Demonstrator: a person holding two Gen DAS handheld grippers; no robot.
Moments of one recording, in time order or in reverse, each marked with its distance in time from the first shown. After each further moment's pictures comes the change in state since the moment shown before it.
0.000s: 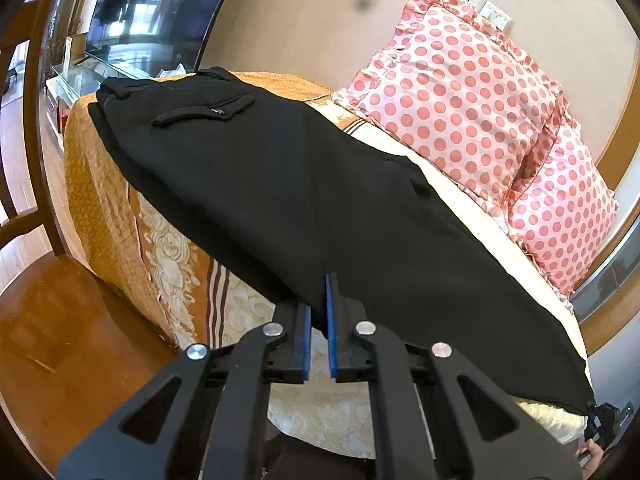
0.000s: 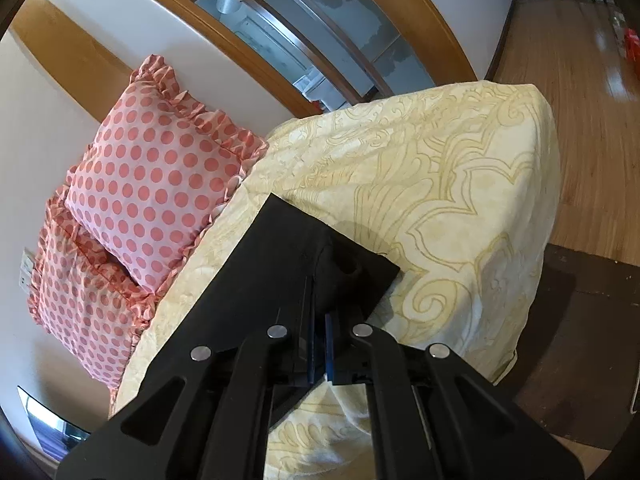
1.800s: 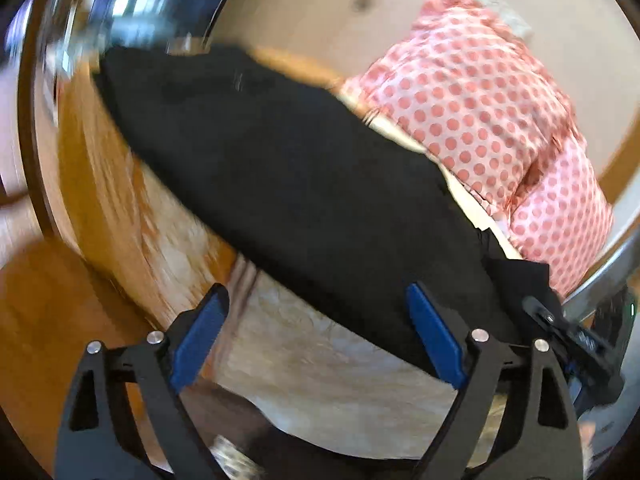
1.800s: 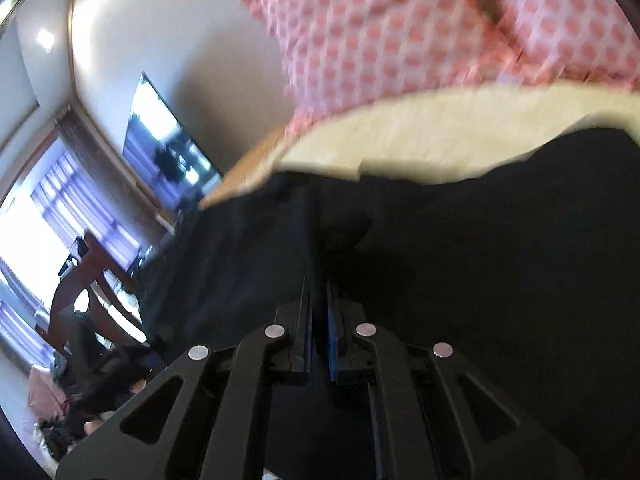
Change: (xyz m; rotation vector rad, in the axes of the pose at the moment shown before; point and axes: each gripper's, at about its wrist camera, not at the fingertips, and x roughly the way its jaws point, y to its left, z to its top) left arm 0.003 0.027 0.005 -0.030 0.026 -0.033; right arm 0.056 0.340 -0.297 -0.750 0.655 0.631
